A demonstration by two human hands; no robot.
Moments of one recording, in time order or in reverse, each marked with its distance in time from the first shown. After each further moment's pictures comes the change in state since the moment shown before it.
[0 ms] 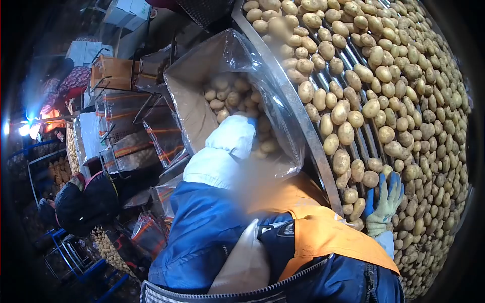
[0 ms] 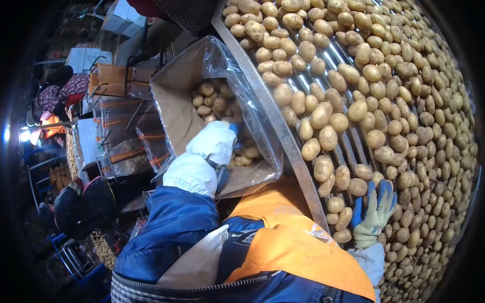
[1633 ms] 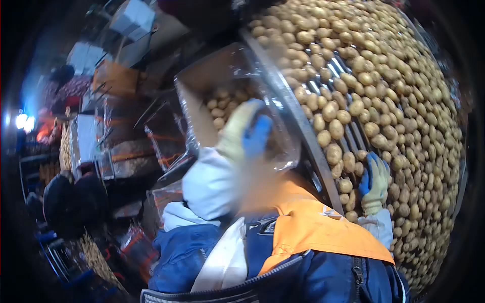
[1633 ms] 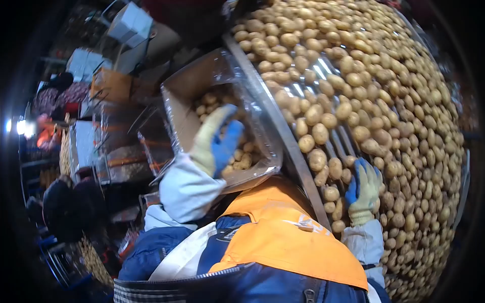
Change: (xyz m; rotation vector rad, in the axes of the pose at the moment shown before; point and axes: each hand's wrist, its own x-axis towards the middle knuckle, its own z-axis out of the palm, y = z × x) left_hand -0.206 0.085 0.008 -0.346 0.290 0.859; right_hand 0.030 -0.014 0.008 0.211 0.064 0.008
